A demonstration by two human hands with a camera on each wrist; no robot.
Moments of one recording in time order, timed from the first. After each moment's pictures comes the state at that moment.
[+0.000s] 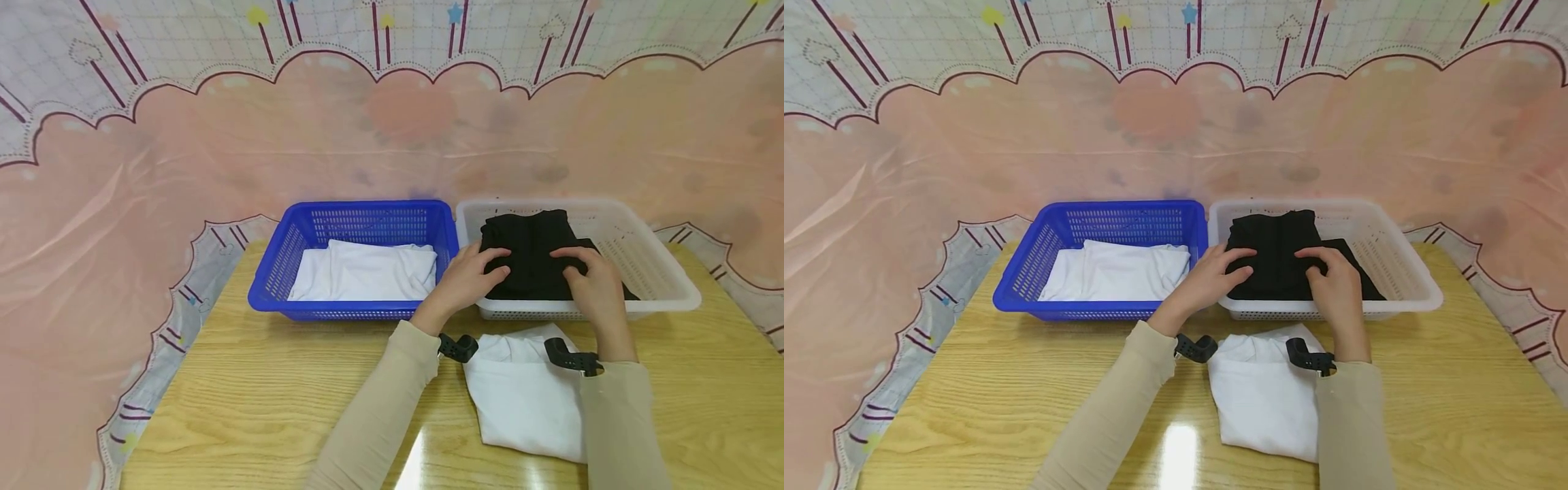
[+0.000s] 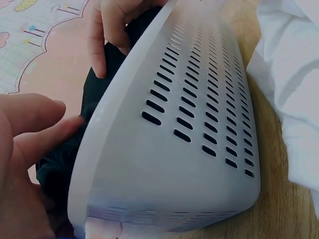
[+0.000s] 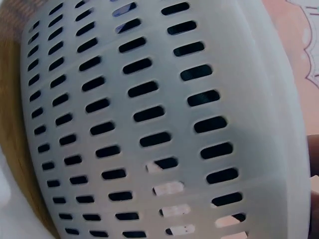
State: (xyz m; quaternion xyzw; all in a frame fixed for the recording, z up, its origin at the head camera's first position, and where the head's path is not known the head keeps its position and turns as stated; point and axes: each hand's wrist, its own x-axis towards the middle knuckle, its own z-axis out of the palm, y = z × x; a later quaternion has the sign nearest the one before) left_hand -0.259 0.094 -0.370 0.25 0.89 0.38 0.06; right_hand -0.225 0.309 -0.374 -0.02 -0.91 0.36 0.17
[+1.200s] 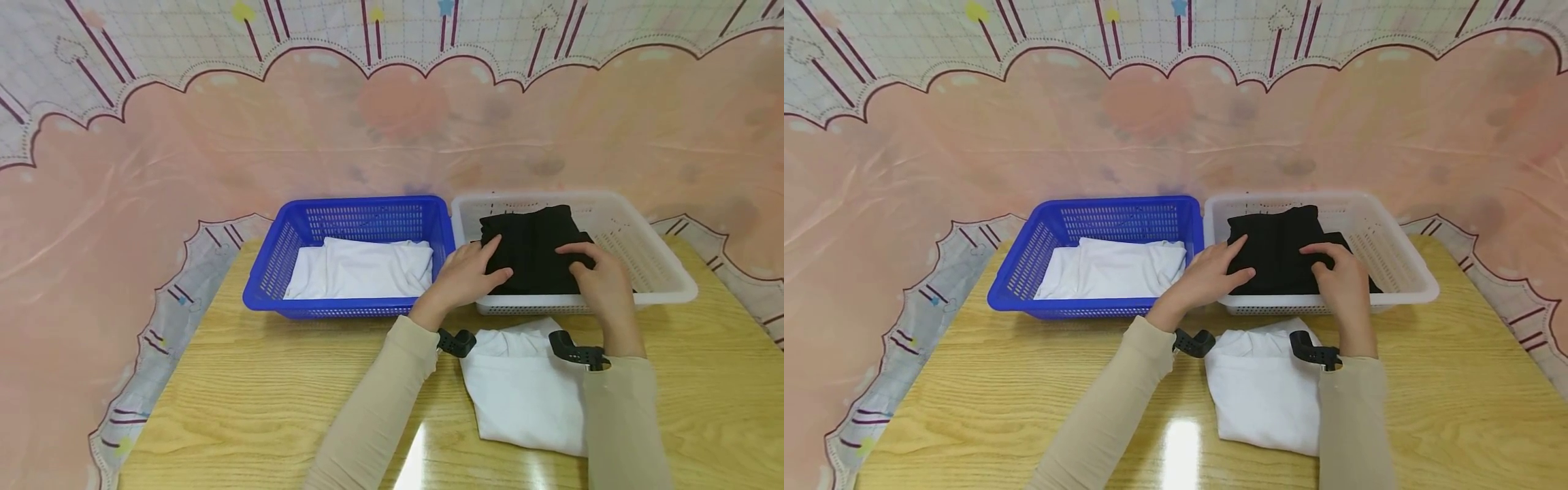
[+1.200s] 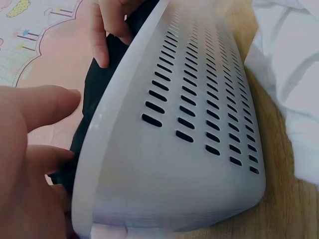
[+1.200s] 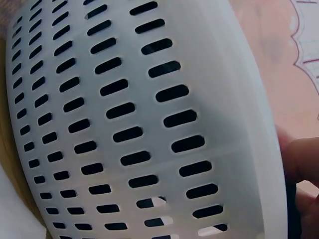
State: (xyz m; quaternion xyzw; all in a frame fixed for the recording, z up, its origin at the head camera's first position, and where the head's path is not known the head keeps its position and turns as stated) left_hand -0.260 0.100 -0.361 0.26 0.92 0.26 0.09; right_hand -0.216 0.318 -0.365 -0.07 -0.91 0.39 0.12
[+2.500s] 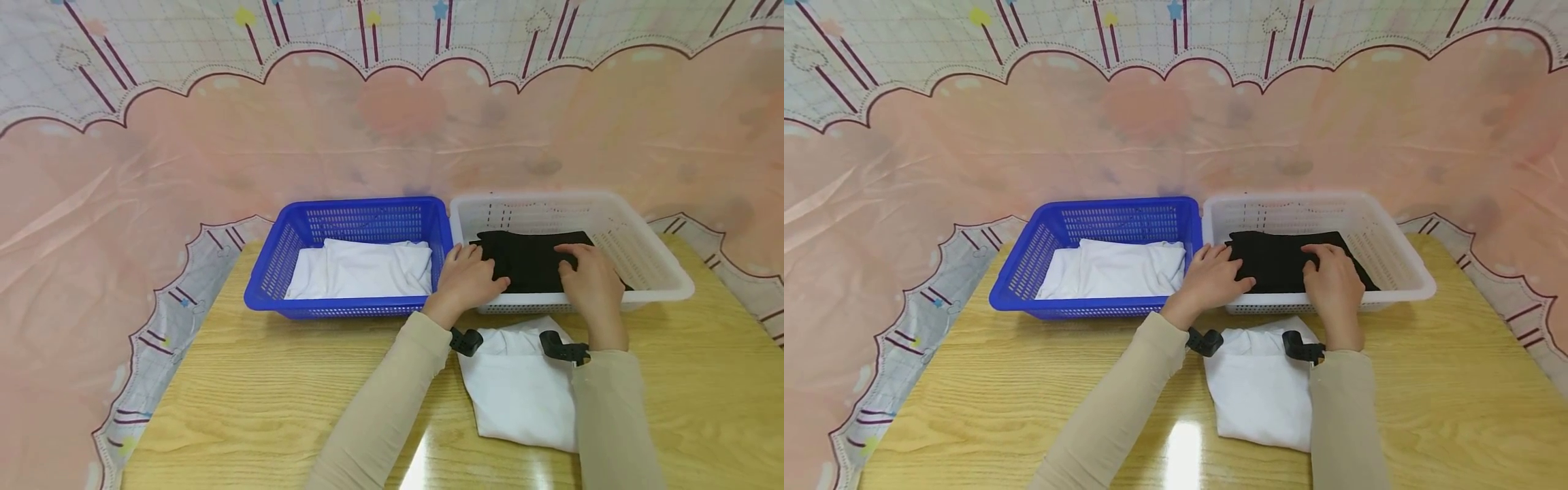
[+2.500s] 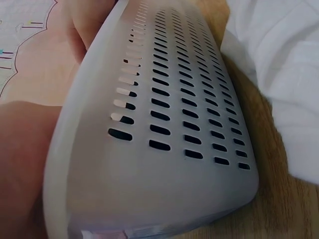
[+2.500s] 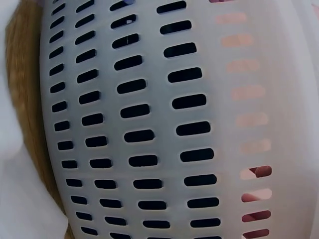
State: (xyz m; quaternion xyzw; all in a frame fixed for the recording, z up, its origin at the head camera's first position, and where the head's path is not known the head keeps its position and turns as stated) left_hand -0.255 0.117 -0.367 0.25 0.97 0.05 0.05; right_hand -0.220 0.310 -0.373 -0.08 -0.95 0.26 0.12
